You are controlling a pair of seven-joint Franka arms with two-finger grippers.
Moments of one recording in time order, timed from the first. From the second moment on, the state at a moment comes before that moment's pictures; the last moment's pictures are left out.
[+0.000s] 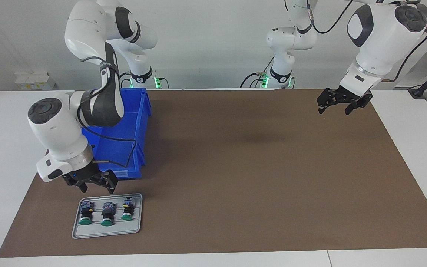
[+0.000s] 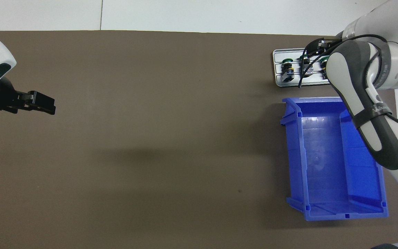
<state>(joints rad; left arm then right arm) -0.11 0.06 0.03 -1.59 -0.03 1.60 0.02 -0.02 0.63 0.03 -1.22 -0.02 2.03 0.09</state>
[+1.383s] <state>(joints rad) -0.11 0.06 0.02 -1.59 -0.03 1.60 0.02 -0.05 0.80 0.04 -1.25 -0.02 2.23 -0.10</state>
